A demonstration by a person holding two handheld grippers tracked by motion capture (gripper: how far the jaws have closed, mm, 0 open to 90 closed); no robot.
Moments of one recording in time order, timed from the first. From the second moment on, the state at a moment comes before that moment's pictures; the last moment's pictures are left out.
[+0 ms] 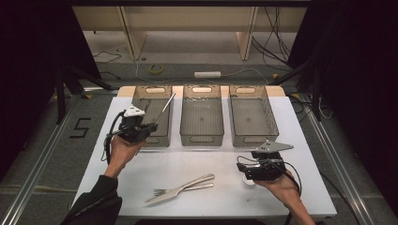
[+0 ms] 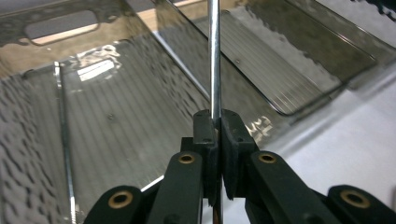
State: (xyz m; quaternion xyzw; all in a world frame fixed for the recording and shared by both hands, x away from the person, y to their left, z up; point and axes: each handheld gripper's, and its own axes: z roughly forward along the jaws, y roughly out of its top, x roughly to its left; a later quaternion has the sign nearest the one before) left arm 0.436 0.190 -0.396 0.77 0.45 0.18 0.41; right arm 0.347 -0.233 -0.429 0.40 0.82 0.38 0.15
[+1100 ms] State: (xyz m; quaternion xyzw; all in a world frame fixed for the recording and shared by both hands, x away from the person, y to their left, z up) left arm 0.517 0.216 -0.394 0.73 0.54 0.19 0.38; right arm 0.339 -0.232 -0.434 0.39 0.83 0.38 0.14
